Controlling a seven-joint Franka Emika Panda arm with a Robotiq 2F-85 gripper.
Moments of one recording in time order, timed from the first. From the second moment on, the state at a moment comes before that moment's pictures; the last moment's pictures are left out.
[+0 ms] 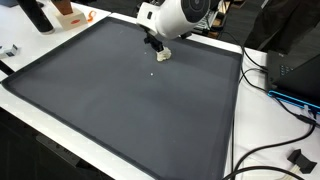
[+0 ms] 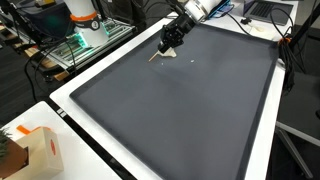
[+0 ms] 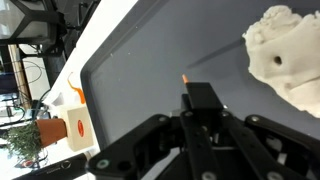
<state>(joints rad) 0.28 0.51 0.06 -1.90 -0.48 1.68 1.10</state>
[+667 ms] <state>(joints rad) 0.29 0.55 0.06 -1.88 -0.48 1.68 1.06</state>
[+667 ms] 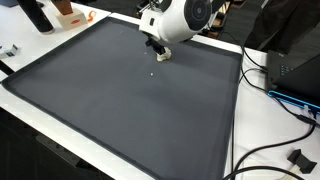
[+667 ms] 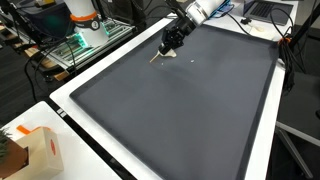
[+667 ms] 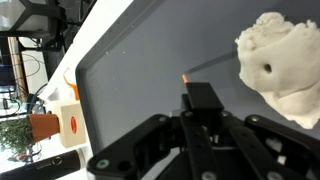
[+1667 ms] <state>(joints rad) 0.27 0.50 0.06 -1.86 -0.41 1.69 0.78</state>
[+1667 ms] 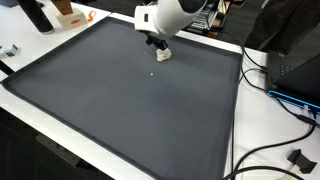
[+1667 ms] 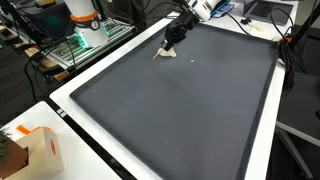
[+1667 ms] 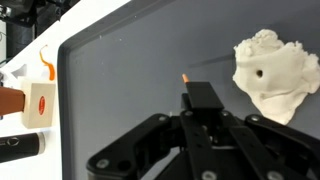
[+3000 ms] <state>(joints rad) 0.16 0.23 0.08 -2.00 -0.04 1.92 0.13</state>
